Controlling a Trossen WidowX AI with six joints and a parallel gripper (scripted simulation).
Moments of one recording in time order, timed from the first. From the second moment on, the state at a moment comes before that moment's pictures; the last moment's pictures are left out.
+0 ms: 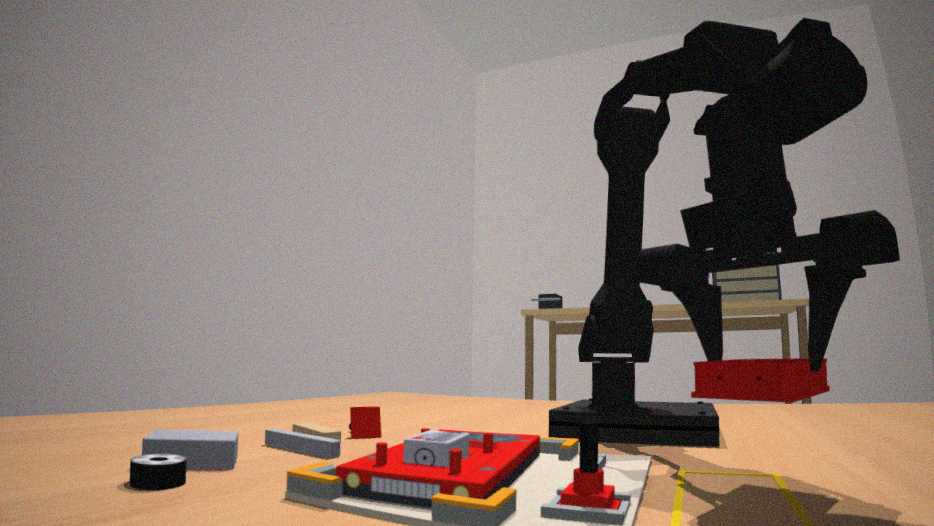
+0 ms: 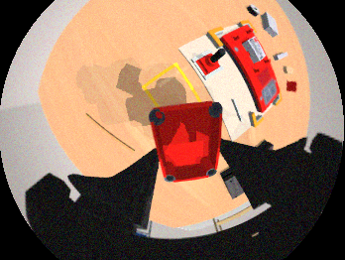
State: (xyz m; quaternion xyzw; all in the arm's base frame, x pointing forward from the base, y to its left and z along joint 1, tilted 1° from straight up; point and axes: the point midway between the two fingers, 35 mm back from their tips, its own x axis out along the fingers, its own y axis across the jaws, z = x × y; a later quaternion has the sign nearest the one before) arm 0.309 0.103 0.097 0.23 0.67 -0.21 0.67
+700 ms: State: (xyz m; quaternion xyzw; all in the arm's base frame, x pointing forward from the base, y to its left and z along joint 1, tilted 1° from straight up) arm 0.307 0.102 0.100 0.07 0.70 -0.06 0.71
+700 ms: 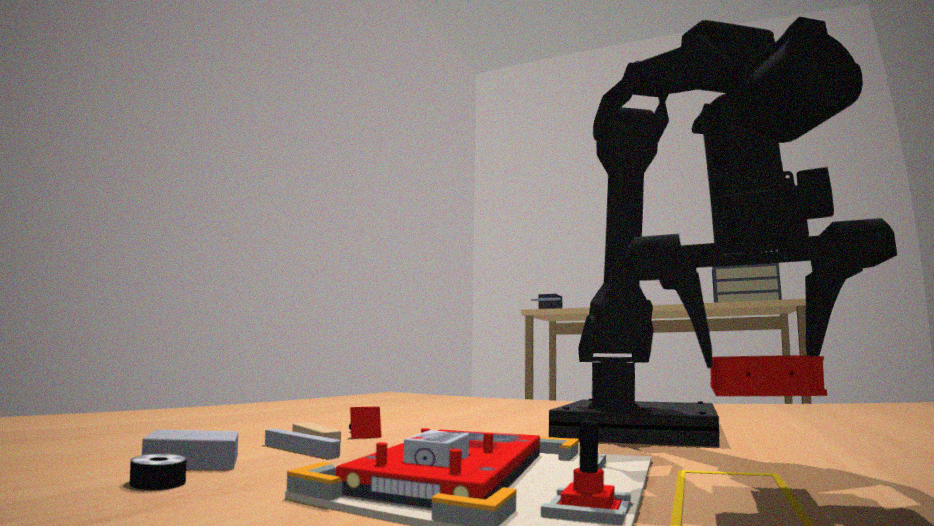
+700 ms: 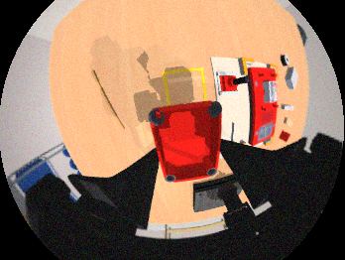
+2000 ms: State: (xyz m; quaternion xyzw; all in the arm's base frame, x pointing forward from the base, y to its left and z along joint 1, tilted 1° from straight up) arm 0.301 0.099 0.101 -0.30 0.63 0.31 0.65
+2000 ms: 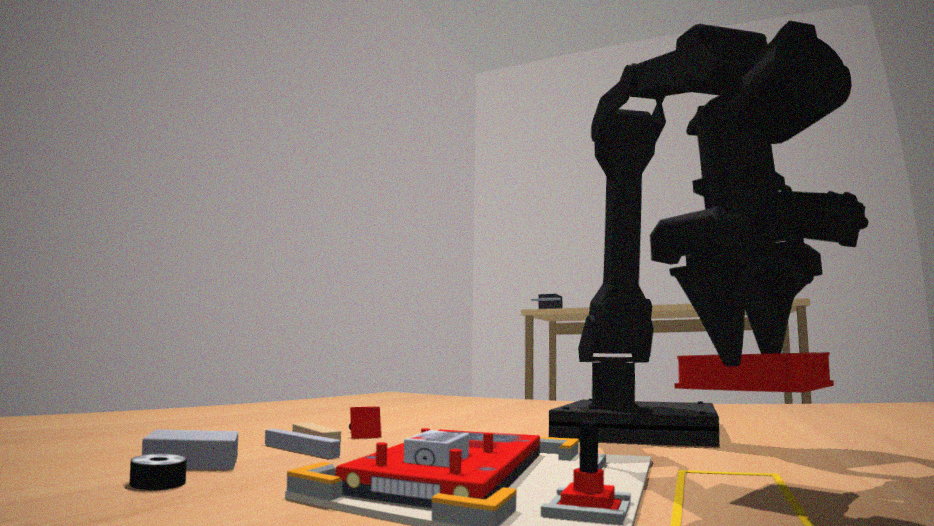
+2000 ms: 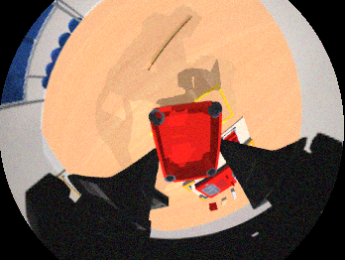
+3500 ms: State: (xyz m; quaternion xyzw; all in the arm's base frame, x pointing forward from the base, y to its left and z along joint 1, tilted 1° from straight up) arm 0.296 0.098 0.032 -0.31 0.63 0.33 0.63
